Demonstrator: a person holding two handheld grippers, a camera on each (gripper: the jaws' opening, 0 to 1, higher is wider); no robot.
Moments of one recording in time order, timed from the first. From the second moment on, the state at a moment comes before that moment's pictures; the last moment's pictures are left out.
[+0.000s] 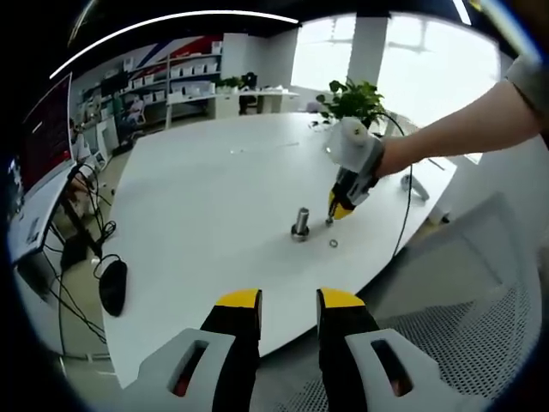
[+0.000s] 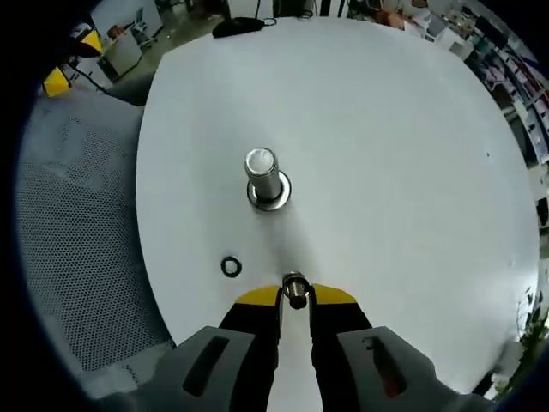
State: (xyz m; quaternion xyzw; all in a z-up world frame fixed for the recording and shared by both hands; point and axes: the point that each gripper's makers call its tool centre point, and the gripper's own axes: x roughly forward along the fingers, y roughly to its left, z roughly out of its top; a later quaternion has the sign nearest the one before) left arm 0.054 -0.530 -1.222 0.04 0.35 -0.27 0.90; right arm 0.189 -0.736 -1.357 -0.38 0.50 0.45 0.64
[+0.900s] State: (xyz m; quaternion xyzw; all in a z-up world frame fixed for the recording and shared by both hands) left arm 0.054 -0.534 -1.220 0.03 0.35 -0.28 0.89; right arm 0.176 -0.749 -1.353 -0.34 0.52 0.41 0.67
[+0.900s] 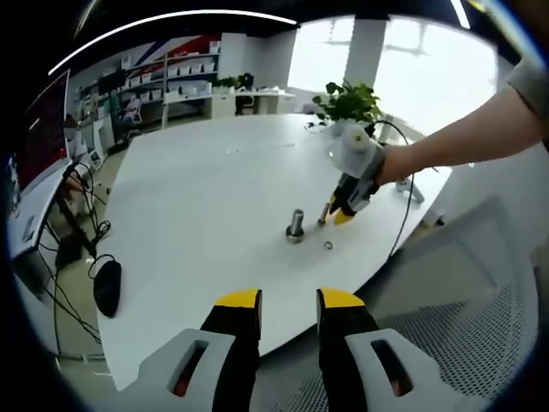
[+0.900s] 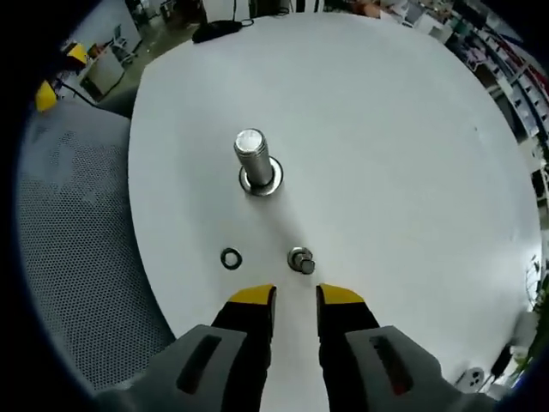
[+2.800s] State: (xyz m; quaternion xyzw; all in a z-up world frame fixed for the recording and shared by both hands) left arm 0.055 -0.539 -1.216 0.01 0.34 -0.29 0.89; right arm 0.136 -0.703 -1.374 -0.45 0.53 0.42 0.58
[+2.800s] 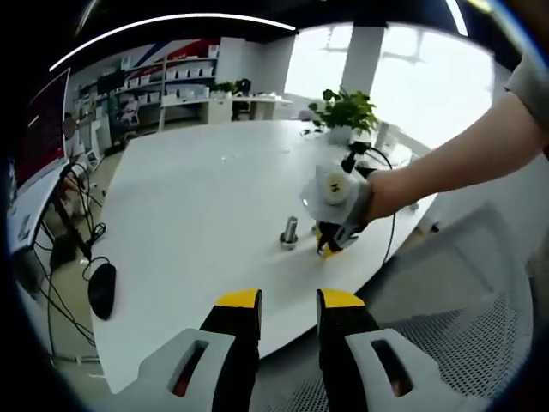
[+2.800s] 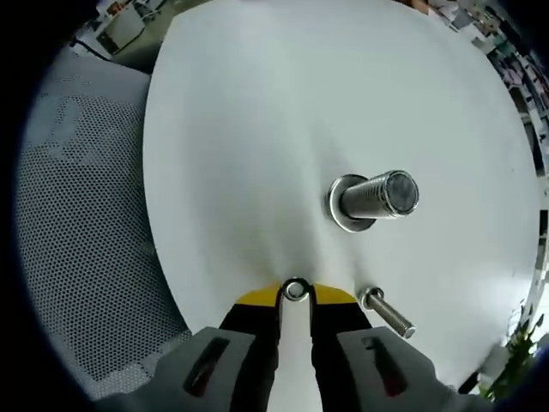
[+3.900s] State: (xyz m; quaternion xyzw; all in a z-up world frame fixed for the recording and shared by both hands) left arm 0.054 -0.539 -1.217 0.01 0.34 -0.30 0.89; right arm 0.187 -0.742 -1.300 -0.27 0.46 0.36 0.77
